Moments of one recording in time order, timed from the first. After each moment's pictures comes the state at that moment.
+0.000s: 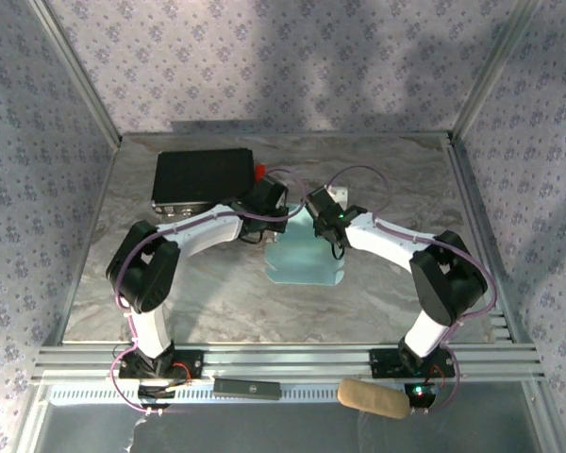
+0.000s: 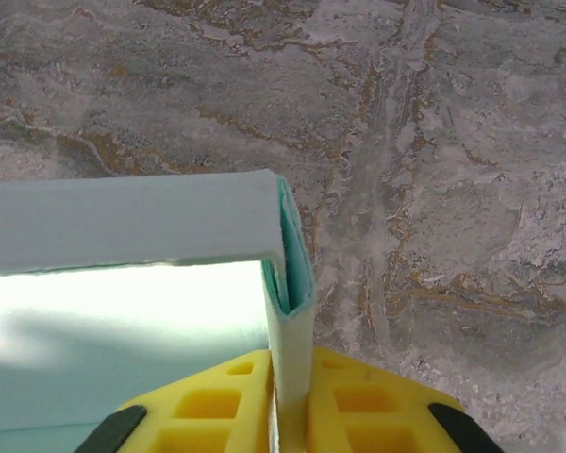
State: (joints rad) left arm -0.72 1.82 1.25 -0.33 -0.11 -0.38; right arm 0.64 1.69 1.09 -0.47 0.46 0.62
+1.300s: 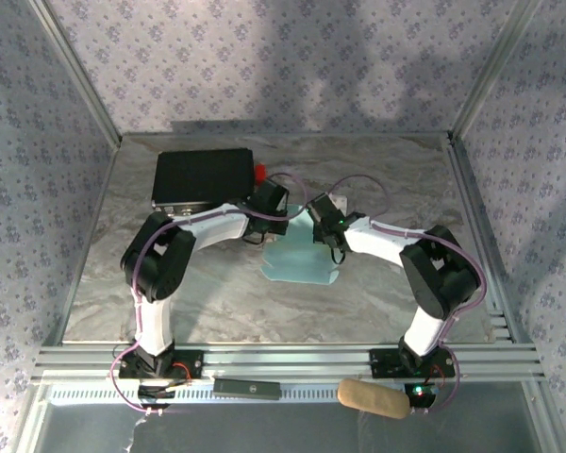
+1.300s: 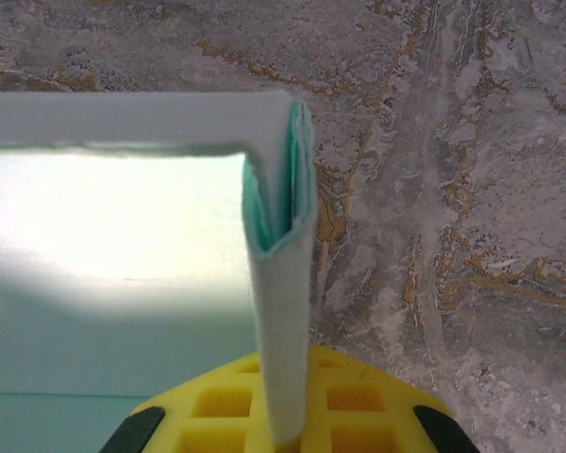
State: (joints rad) left arm -0.69 1.94 1.27 -0.29 -0.08 -0.38; right arm 0.62 1.72 1.01 -0.35 0.38 0.61
